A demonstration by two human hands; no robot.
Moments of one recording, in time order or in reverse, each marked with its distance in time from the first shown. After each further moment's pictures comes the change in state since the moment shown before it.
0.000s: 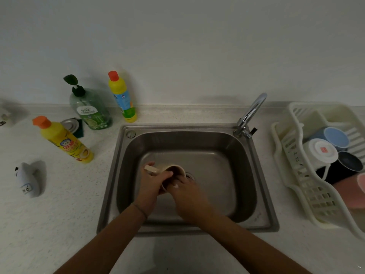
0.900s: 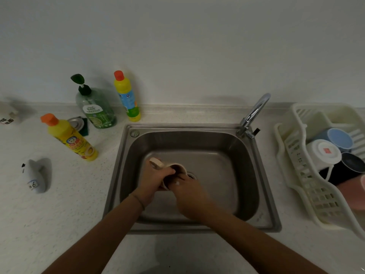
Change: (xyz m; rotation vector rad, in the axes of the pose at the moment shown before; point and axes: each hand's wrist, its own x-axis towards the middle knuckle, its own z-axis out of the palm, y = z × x) left_hand 0.004 0.019 -0.004 0.213 -0.025 -0.029; right_hand 0.006 -0.002 -0.006 -0.049 0.005 -0.026
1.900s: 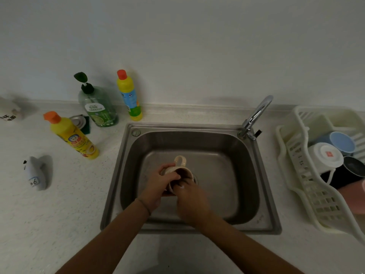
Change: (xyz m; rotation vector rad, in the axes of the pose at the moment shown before) left_hand -0.009 -0.014 0.004 -0.071 -0.153 -0.028; right_hand -0.014 -0.003 0.022 0.106 0.175 0.064
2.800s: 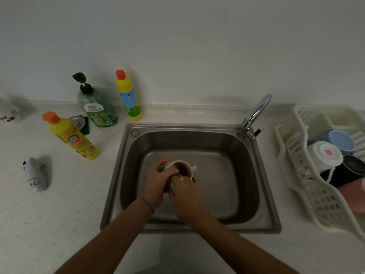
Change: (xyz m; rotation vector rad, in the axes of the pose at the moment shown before) left_hand 0.005 0.001 0.004 -0.093 0.085 0.058; right_hand 0.014 -0.012 0.007 0.186 0.090 0.112
